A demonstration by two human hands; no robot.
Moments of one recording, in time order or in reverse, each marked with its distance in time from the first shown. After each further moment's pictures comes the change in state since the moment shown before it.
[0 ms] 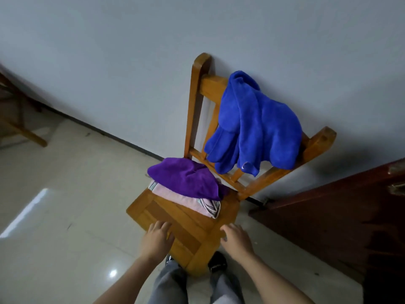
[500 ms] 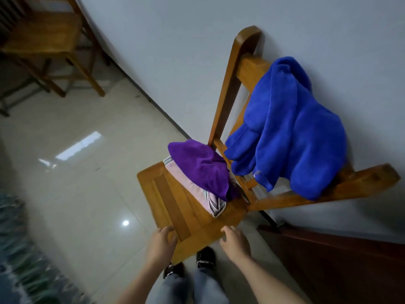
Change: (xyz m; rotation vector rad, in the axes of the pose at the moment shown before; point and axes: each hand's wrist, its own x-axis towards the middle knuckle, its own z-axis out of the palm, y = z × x) left_hand -0.035 0.086 0.070 -0.548 0.083 -0.588; right_hand 0.052 0.066 0.002 -0.119 -0.187 -0.204
